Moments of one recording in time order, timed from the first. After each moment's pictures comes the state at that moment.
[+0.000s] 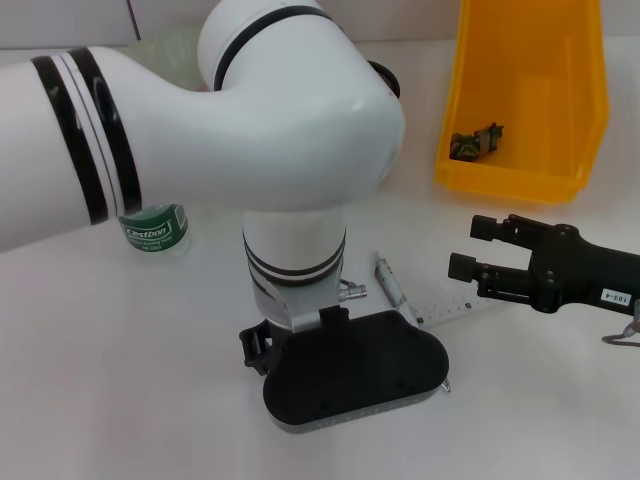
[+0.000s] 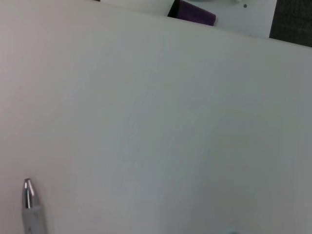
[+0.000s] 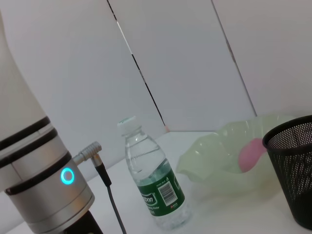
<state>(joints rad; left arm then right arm) -1.06 -2.08 2.26 1.06 2.36 1.42 -1.31 0.31 2.08 -0.87 -0.62 -1.71 -1.56 1.37</state>
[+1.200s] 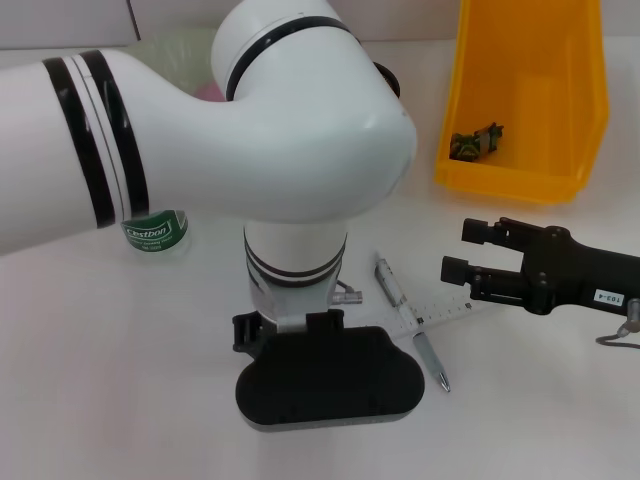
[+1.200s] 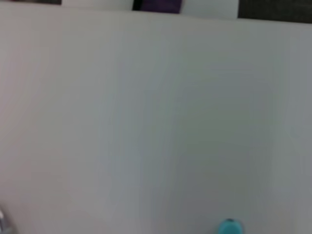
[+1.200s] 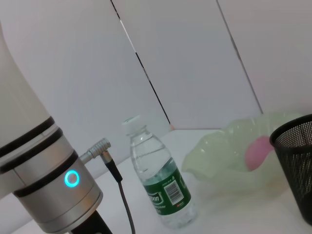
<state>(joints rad) -1.07 -2.08 2.29 1.07 2.39 1.43 -1.20 0.32 2.08 -0.89 -0.62 -1.71 -1.56 1.39</state>
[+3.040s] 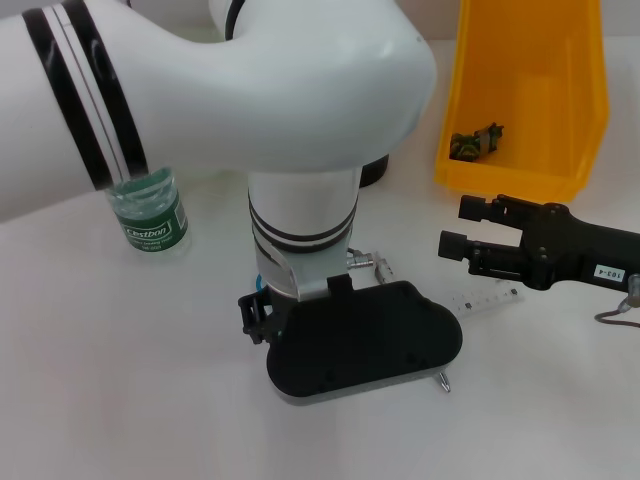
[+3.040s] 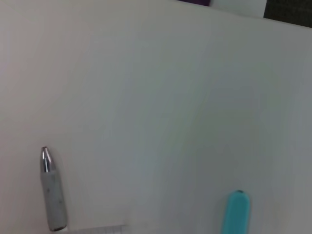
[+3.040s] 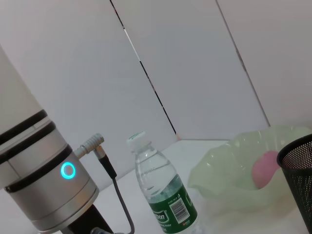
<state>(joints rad) -1.09 -2.07 2.19 1.14 2.42 1.53 -1.32 0.34 2.08 -0.89 -0.64 -1.68 -1.57 1.44</state>
